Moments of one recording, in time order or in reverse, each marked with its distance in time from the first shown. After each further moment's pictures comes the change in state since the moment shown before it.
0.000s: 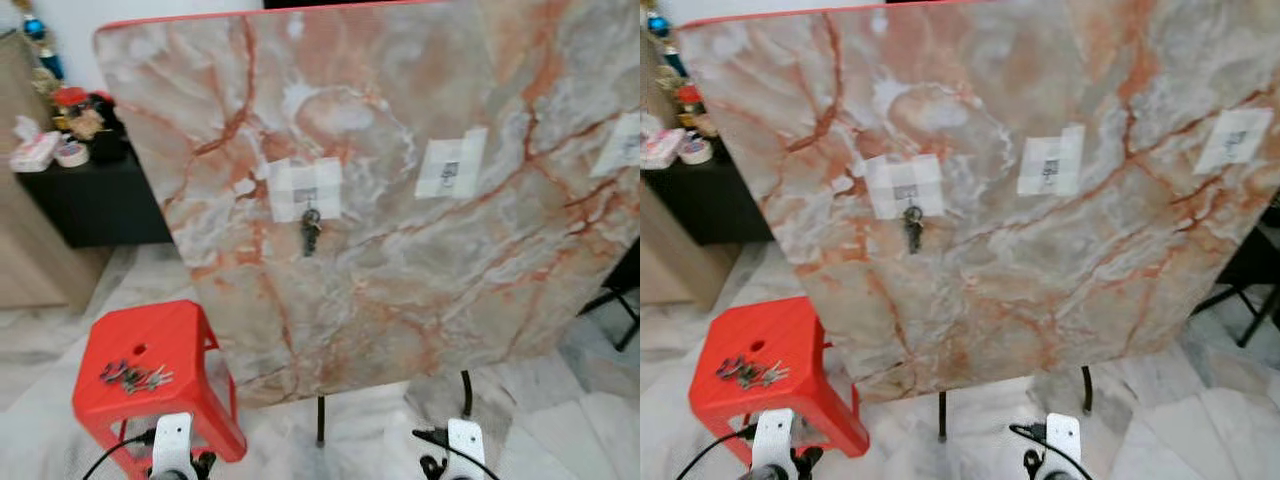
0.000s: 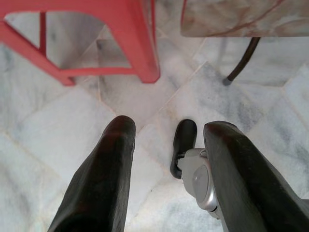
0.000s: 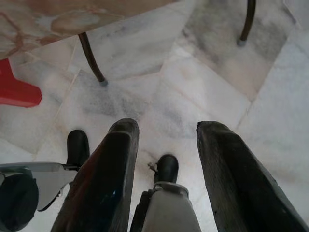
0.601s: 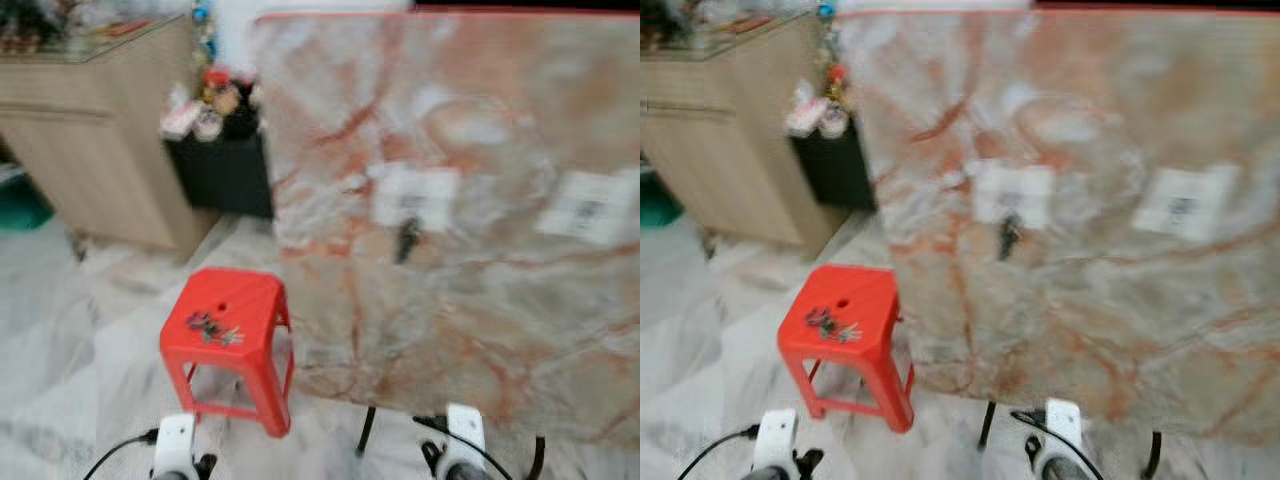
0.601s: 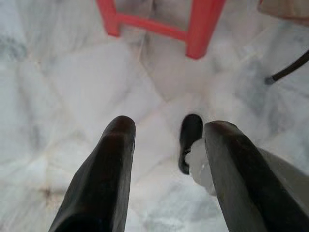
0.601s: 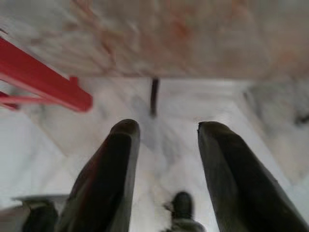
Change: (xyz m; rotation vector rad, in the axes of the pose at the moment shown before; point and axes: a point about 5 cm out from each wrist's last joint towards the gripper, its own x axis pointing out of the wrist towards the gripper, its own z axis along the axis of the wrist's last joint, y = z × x) left arm -0.003 0.008 -0.010 0.015 0.043 0.029; right arm 0.005 0.027 0.041 -0.012 -0.078 0.049
